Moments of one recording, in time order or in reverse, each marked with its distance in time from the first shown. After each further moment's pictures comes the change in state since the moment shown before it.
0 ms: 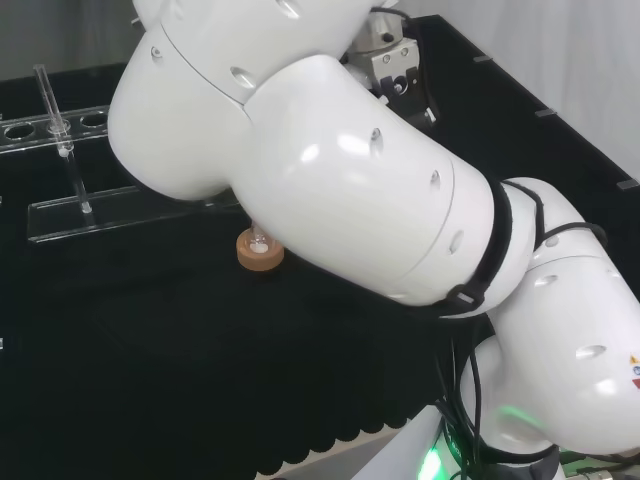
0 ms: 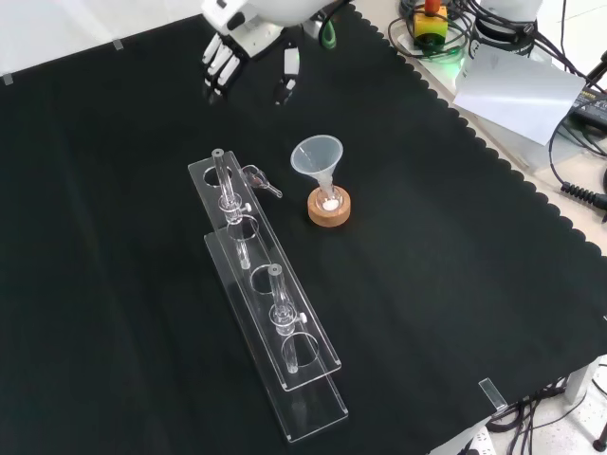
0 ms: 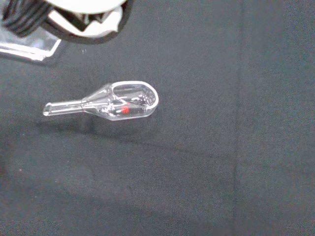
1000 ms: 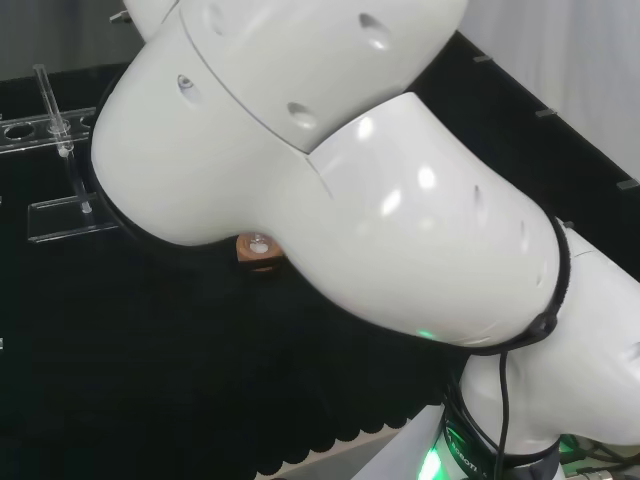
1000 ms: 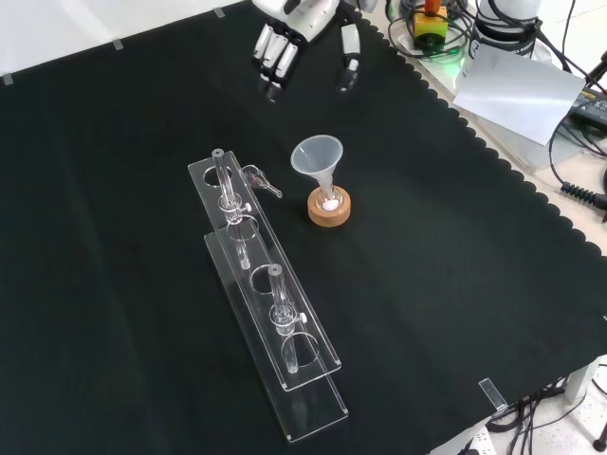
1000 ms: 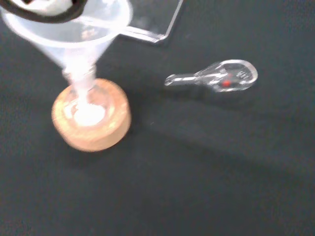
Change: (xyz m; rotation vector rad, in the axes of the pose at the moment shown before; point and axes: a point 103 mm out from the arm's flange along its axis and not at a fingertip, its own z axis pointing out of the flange) arm 0.075 -0.070 -0.035 0.087 0.045 -0.163
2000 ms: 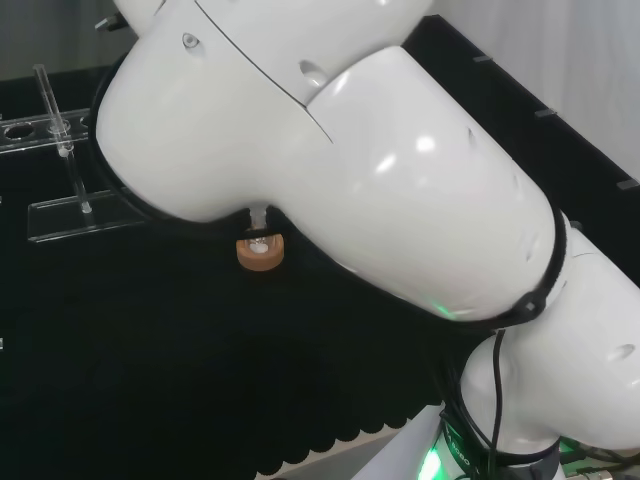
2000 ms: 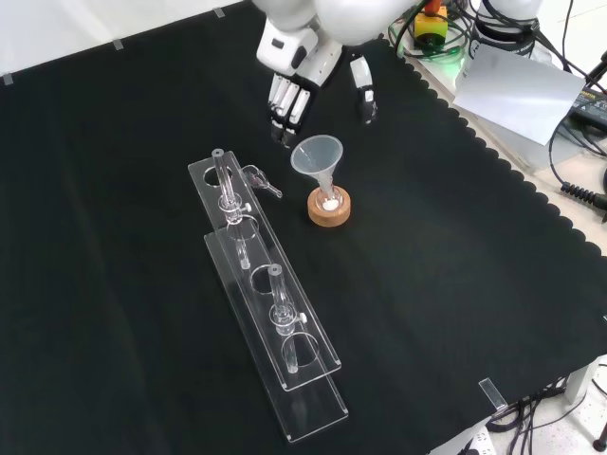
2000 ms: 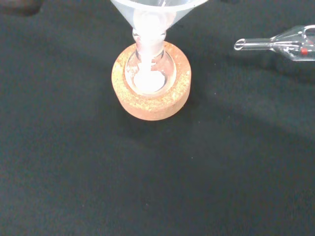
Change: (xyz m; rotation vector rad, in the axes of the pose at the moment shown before) arm 0.043 0.039 0.015 0.157 -0.009 -0.098
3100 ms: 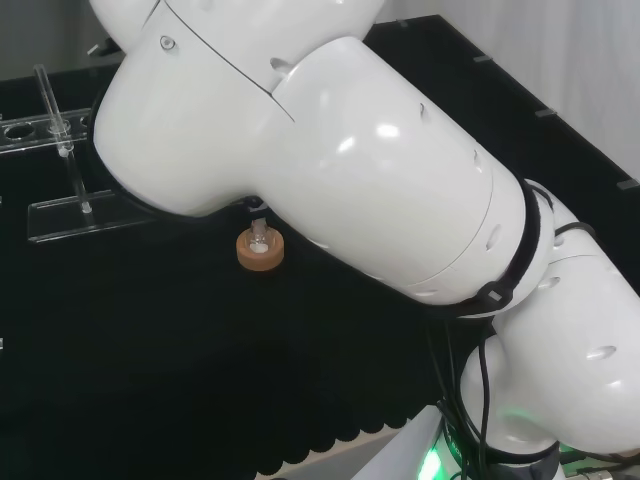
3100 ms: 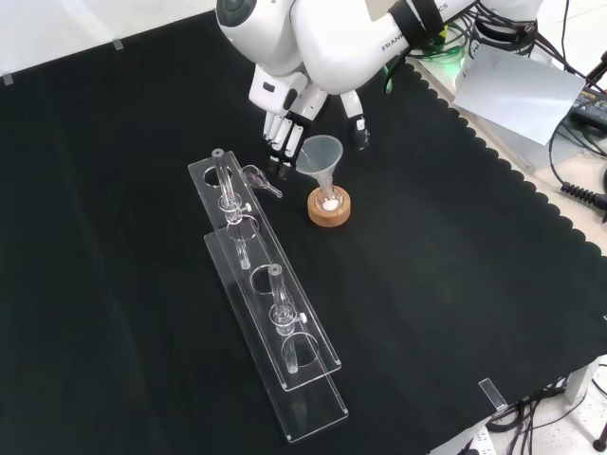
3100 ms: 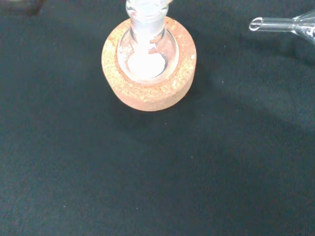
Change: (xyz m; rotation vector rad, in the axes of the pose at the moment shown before) arm 0.001 0.040 0.020 0.075 -0.039 -0.025
